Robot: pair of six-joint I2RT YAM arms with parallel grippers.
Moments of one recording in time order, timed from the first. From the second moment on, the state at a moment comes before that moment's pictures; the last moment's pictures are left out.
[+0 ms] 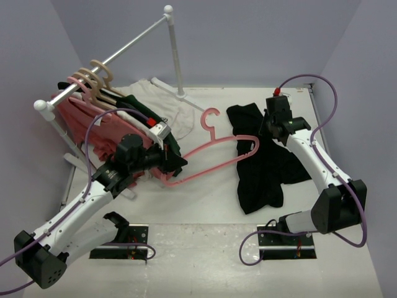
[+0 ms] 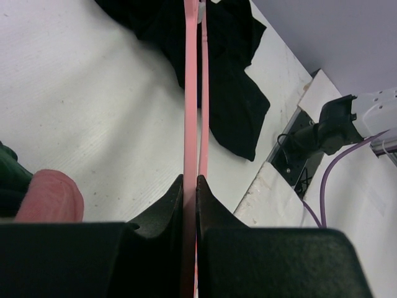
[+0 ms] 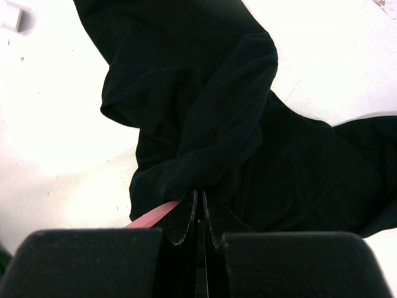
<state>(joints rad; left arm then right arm) -0.57 0.89 0.74 -0.21 0.48 -0.40 0.25 1.41 1.21 -0.66 0.26 0.44</state>
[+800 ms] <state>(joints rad) -0.61 0.98 0.66 0.10 0.49 -0.48 0.25 1.42 1.21 -0.66 0.12 0.46</state>
